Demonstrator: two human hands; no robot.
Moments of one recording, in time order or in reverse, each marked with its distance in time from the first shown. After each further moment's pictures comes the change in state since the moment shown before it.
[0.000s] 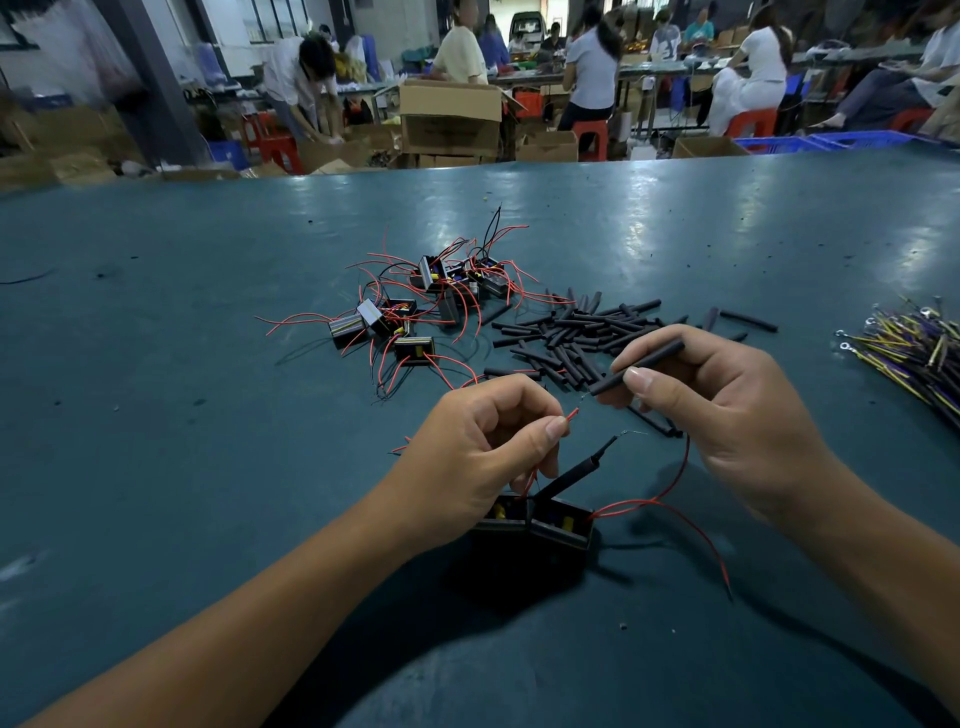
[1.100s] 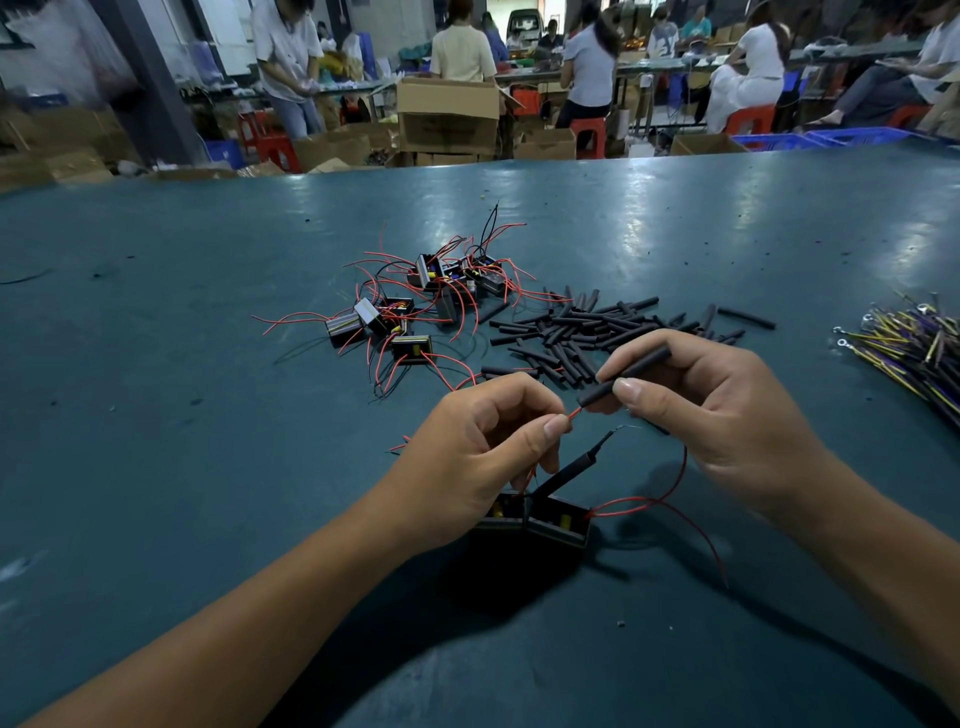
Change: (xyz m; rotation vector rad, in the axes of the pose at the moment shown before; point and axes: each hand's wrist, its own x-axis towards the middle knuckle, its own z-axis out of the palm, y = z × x) left_hand -0.003 -0.002 -0.003 0.051 -0.034 0.028; right_hand -0.002 -0.002 0.001 -0.046 -0.119 0.003
